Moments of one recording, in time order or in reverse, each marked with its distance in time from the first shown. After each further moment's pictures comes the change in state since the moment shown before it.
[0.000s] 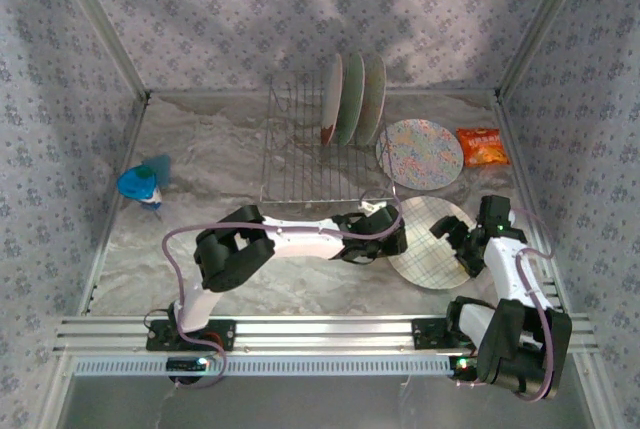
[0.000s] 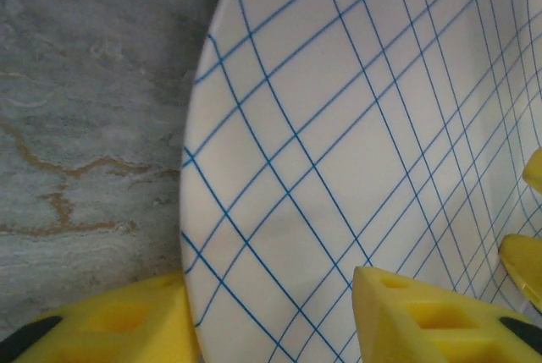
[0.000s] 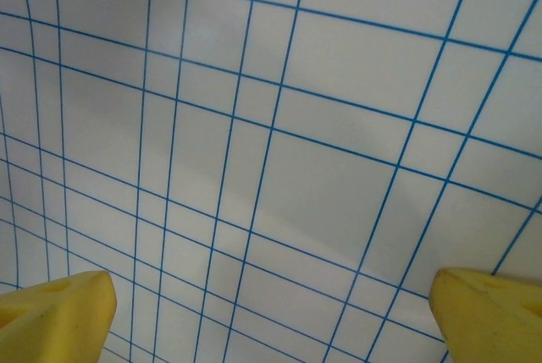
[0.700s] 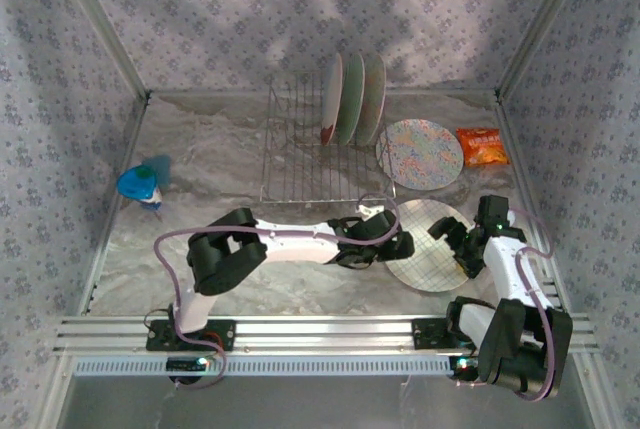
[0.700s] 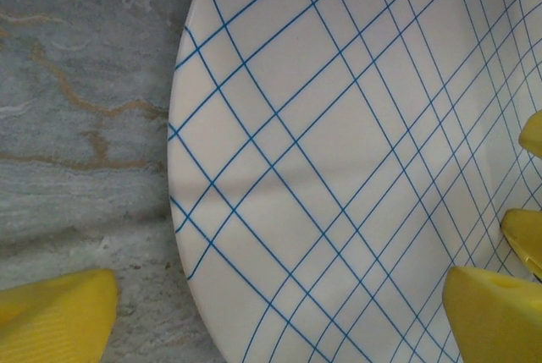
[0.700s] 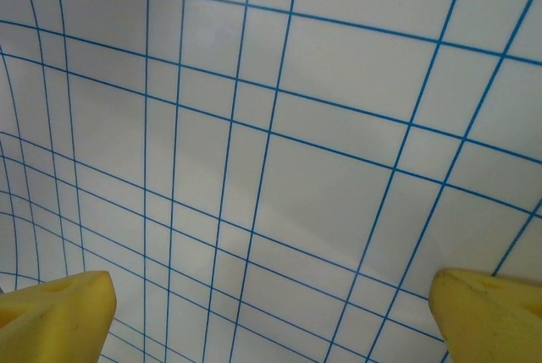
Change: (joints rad) left arm -0.019 -0.049 -0.049 -0.011 -0.010 0.003; right arm 0.010 0.005 0.005 -0.024 -0.013 0.000
